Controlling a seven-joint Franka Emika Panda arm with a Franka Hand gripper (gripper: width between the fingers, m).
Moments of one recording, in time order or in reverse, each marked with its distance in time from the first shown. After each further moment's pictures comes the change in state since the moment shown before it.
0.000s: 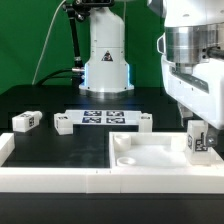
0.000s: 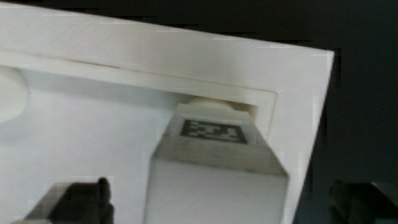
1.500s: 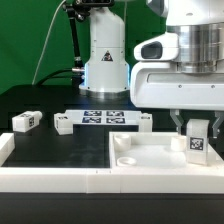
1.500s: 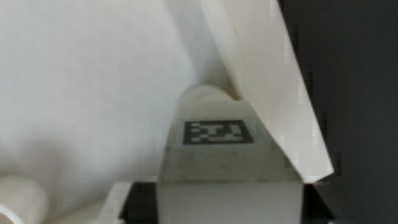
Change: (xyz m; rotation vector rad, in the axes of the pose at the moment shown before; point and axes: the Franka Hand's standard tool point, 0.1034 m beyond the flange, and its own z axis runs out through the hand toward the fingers) arm 0.000 0.001 0.000 -0.015 0.006 -0.828
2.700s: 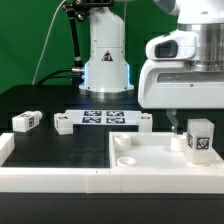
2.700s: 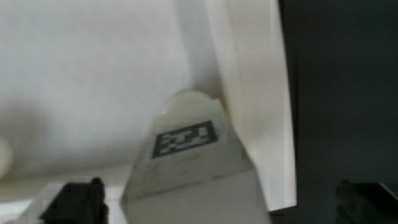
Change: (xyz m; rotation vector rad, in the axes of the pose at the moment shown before) arm -0.005 -0.008 -0.001 -0.037 -0.008 -0.355
